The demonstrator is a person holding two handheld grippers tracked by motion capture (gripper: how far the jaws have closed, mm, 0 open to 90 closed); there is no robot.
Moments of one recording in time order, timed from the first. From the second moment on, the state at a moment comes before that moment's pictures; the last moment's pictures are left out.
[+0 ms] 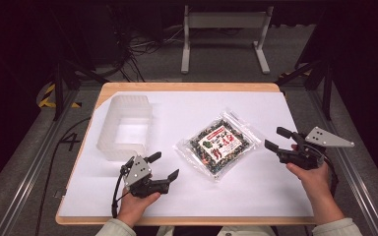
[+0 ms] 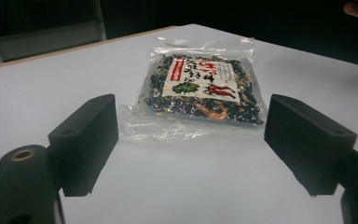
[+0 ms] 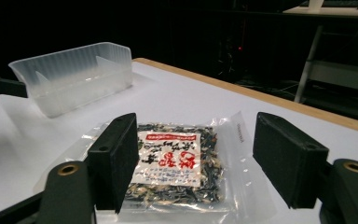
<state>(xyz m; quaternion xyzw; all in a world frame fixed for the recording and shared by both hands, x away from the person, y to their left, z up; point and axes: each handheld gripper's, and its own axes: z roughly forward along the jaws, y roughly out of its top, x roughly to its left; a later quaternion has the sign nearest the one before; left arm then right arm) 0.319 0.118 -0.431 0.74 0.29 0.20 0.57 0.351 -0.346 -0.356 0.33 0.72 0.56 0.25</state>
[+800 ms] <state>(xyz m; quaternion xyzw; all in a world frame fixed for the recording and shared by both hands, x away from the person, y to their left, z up) 0.322 0.113 -0.435 0.76 0.30 0.20 0.54 0.417 -0.346 -0.368 0.41 0.71 0.52 0.23</state>
